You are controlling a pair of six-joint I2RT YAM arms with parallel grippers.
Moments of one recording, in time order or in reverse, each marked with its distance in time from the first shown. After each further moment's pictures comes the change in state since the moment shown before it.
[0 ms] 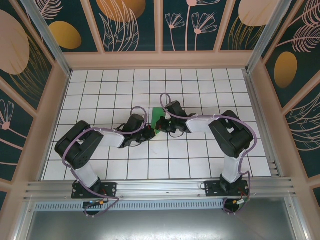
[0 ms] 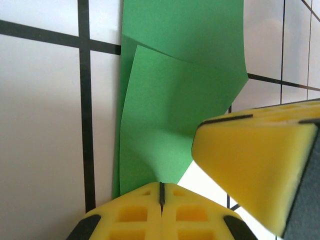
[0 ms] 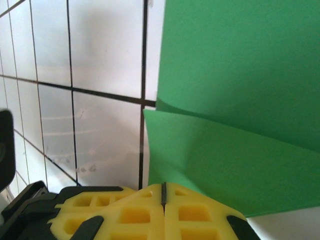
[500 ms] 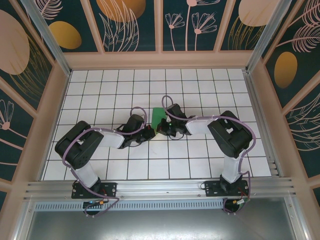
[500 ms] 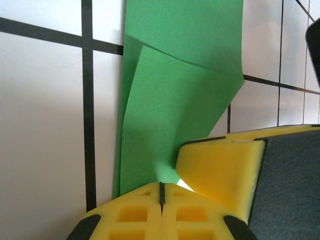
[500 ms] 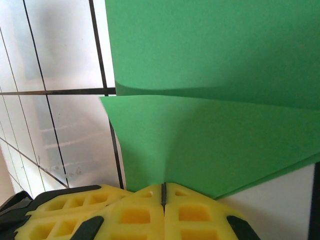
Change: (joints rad) left arm 0.000 0.000 -0.011 0.023 0.000 -0.019; right arm 0.019 0.007 -0.034 0.001 0.014 0.147
